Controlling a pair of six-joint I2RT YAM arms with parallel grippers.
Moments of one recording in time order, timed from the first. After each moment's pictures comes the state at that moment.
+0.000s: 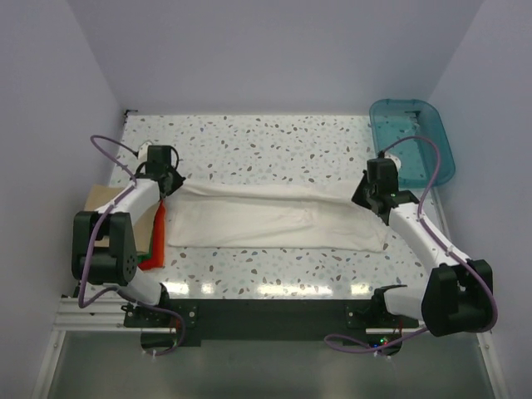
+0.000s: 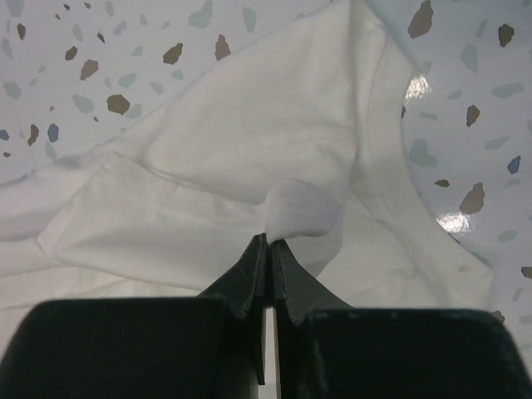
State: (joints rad) left arm -0.03 1.58 0.96 -0.23 -0.22 -0.71; right arm 0.16 1.25 0.84 -0.39 0.19 0.54
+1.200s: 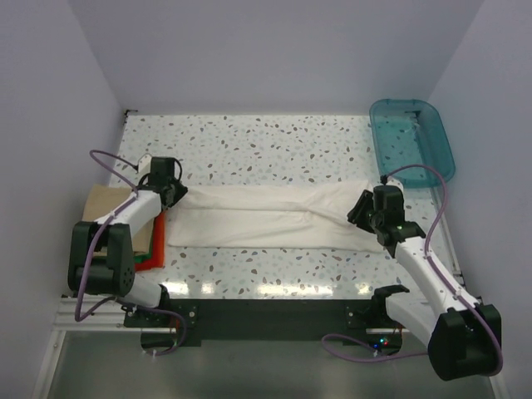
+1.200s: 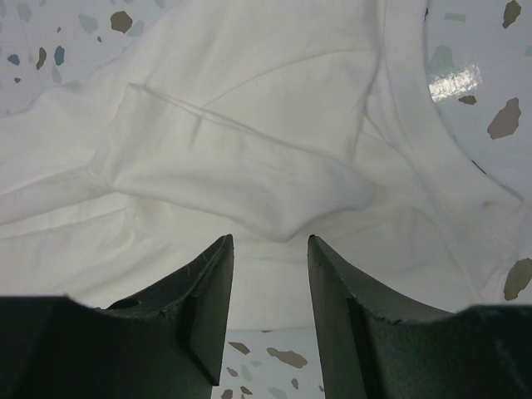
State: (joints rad) left arm -0.06 1.48 0.81 -0.21 -0.26 -0.82; right arm 0.16 0.97 0.56 -0.35 0.08 0.57
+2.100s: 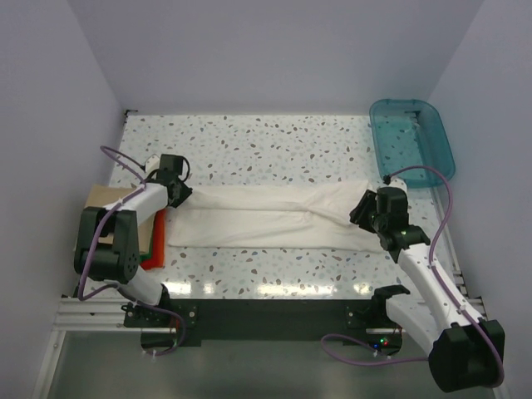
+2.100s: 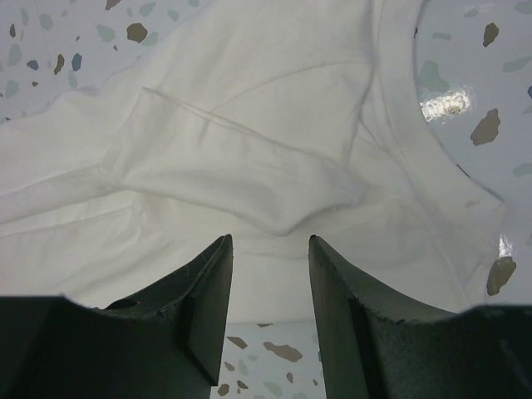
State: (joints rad) left arm -0.10 1.59 0.88 -0.28 -0.30 -0.86; right arm 0.16 0.89 0.56 -0.38 0.09 0.54
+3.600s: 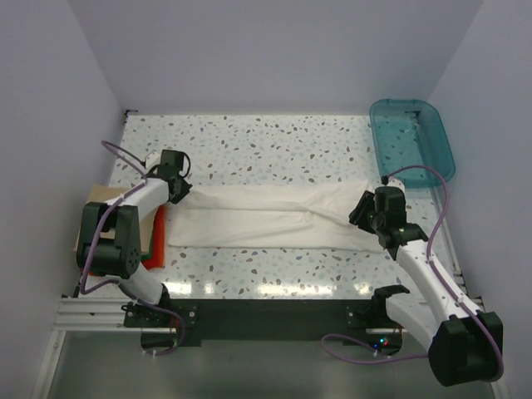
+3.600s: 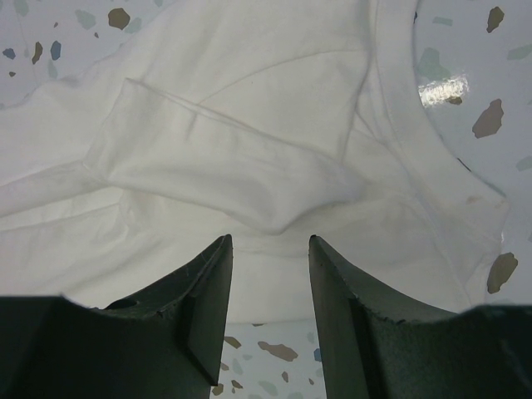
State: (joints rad) left arm -0.10 1.64 0.94 -0.31 -0.32 -0.85; right arm 0.16 0.93 0.56 -0.38 0.09 0.54
